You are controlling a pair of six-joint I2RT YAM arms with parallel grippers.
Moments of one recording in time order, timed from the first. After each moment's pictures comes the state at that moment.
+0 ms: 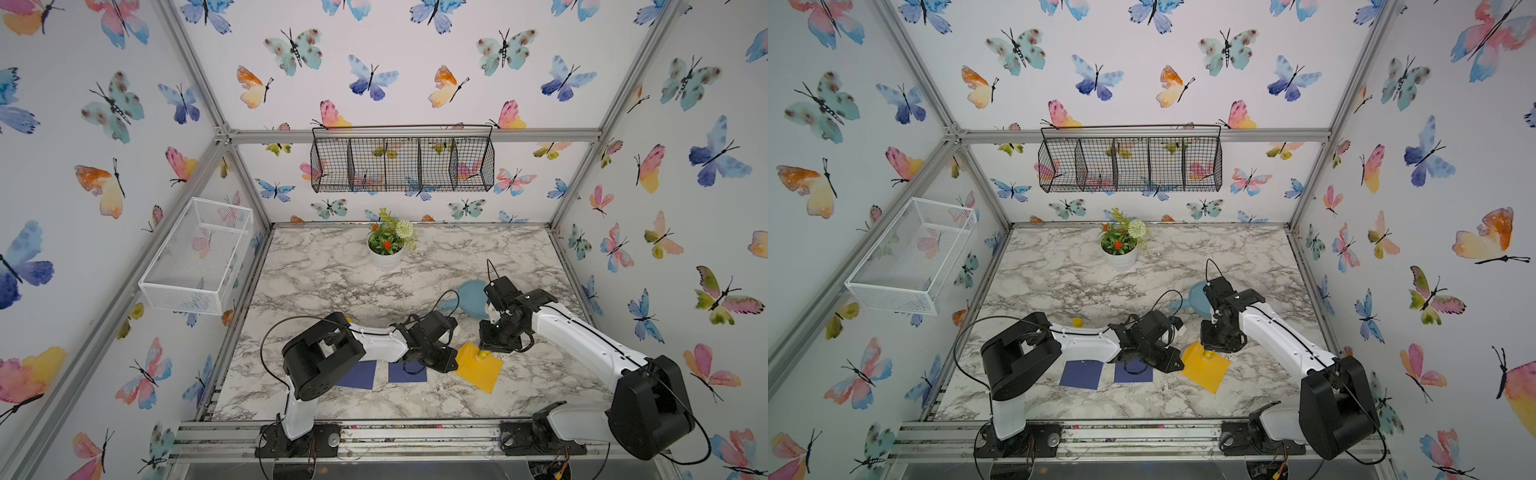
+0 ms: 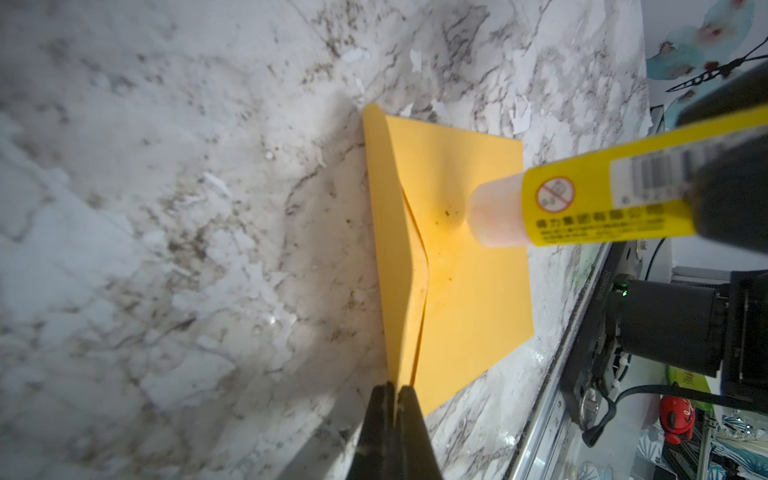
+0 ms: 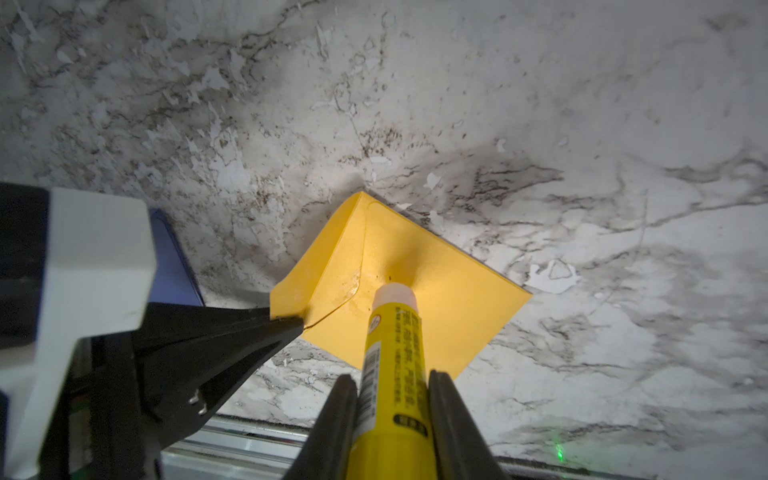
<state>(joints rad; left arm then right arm) -1.04 1.92 1.02 -0.01 0.44 -0.62 0.47 1.35 0.92 -1.02 -0.13 0.51</state>
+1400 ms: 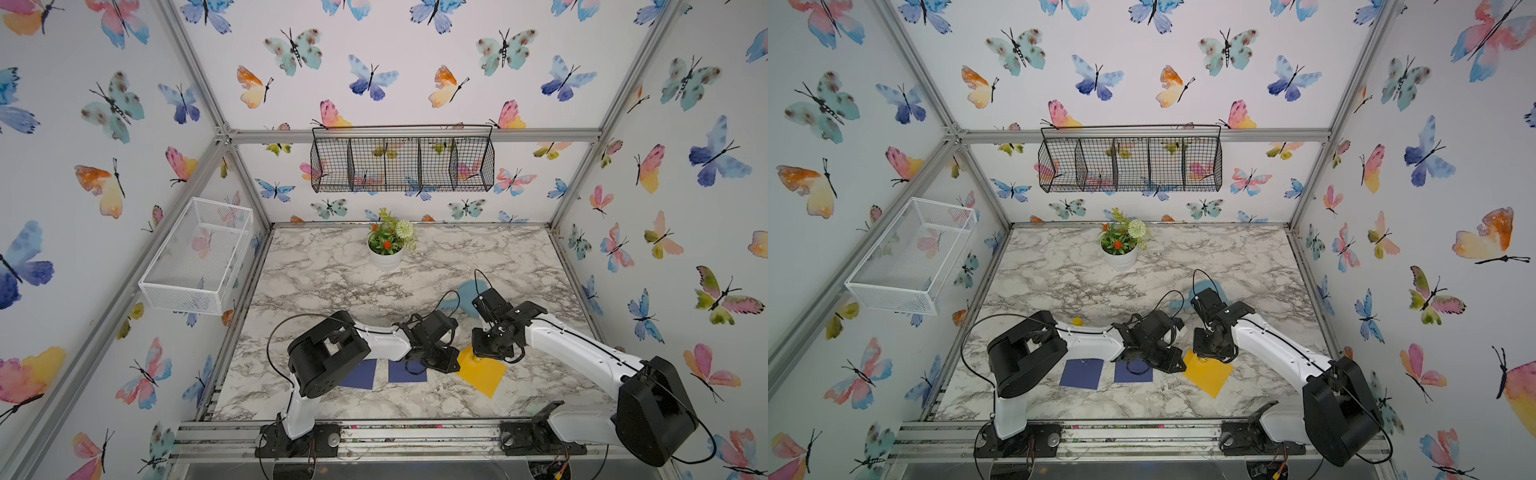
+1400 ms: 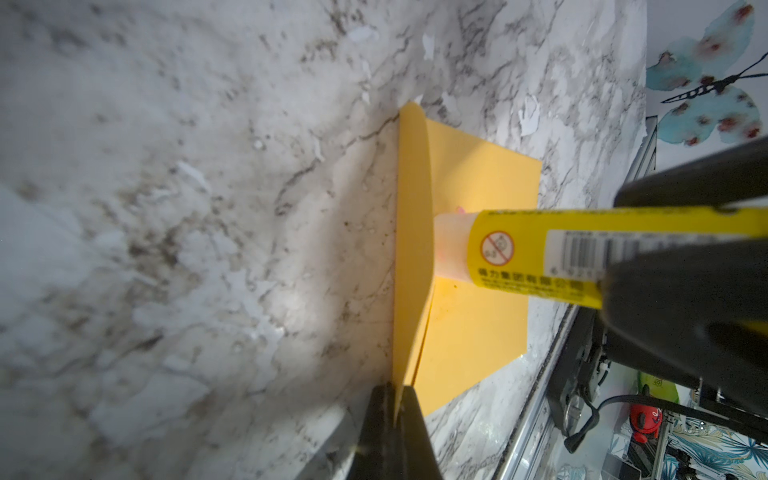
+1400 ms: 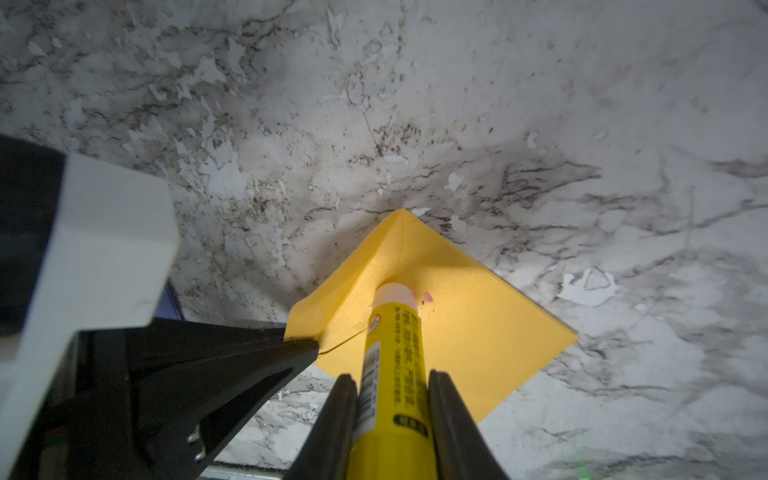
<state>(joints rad) -1.04 1.95 1.05 -0.02 0.47 -0.67 0.59 1.32 0.83 -0.91 -0.03 0.63</state>
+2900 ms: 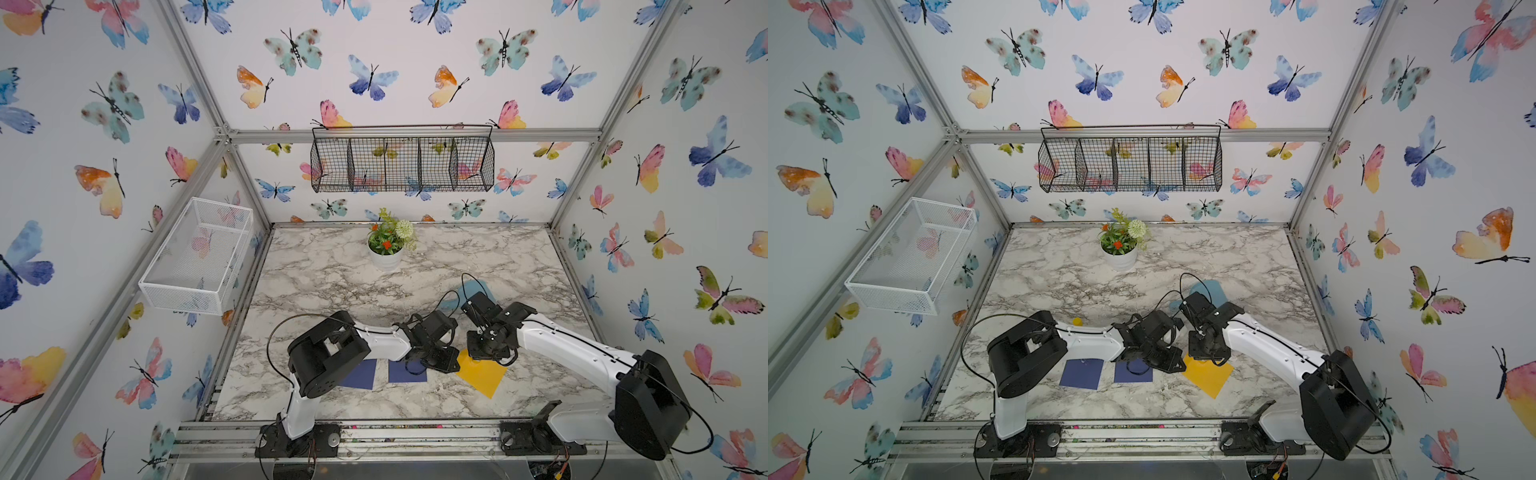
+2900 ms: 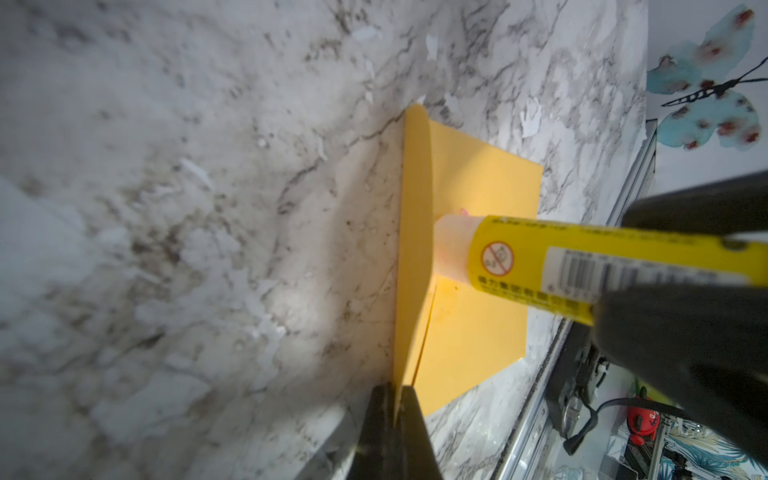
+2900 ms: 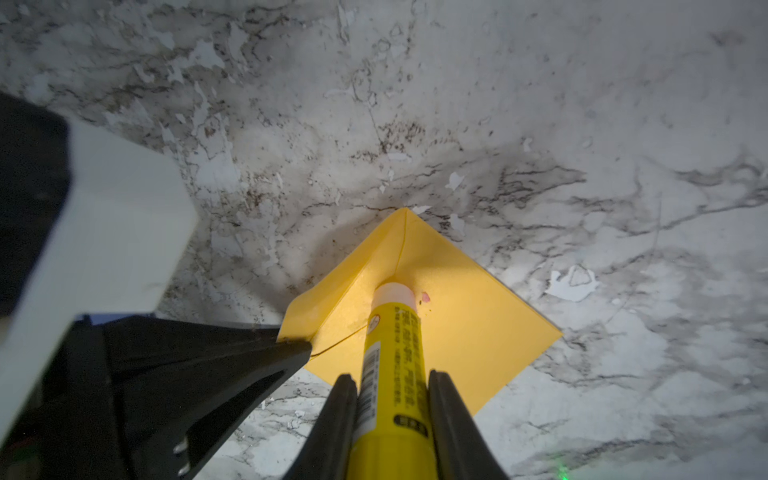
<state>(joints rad) -1.04 1.95 1.05 -0.02 0.47 -0.68 0.68 1.35 0.87 -0.94 0.08 0.67</state>
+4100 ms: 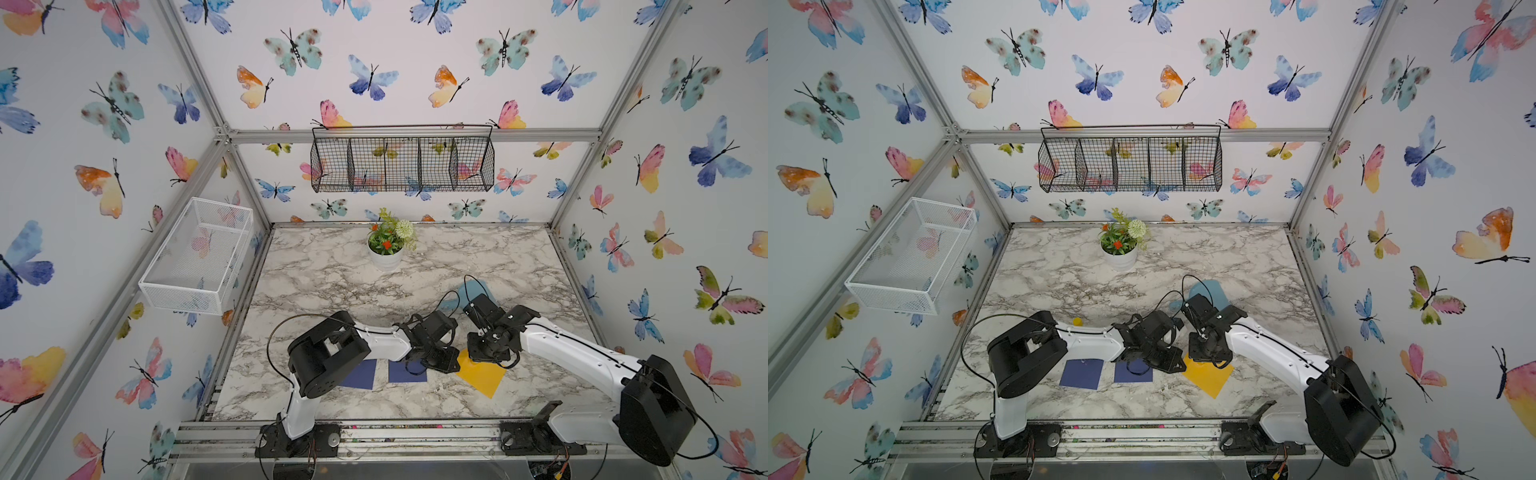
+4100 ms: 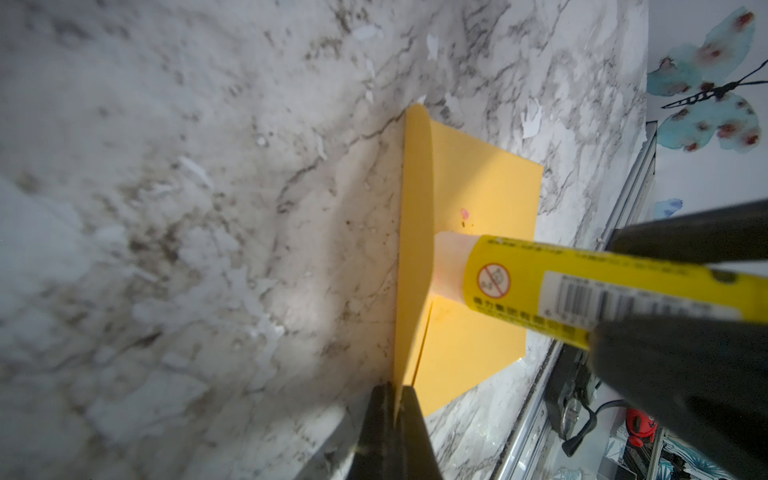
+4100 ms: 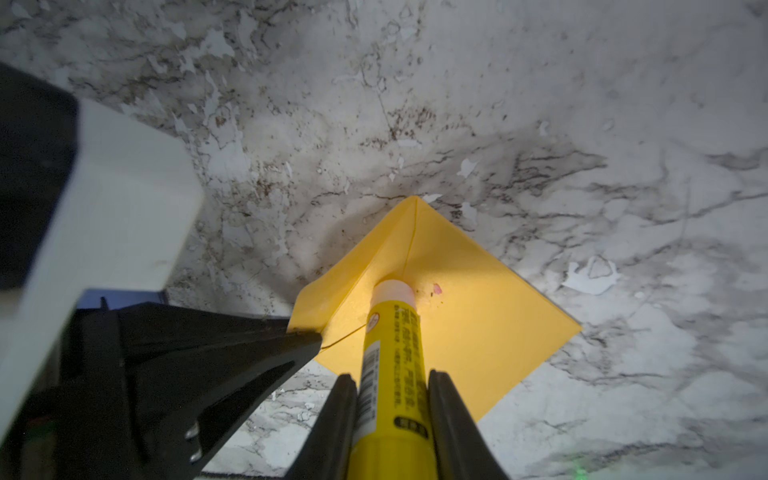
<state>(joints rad) -1.05 1.95 1.05 -0.02 0.46 -0.68 0.69 1.33 0.84 -0.94 0.06 0.67</state>
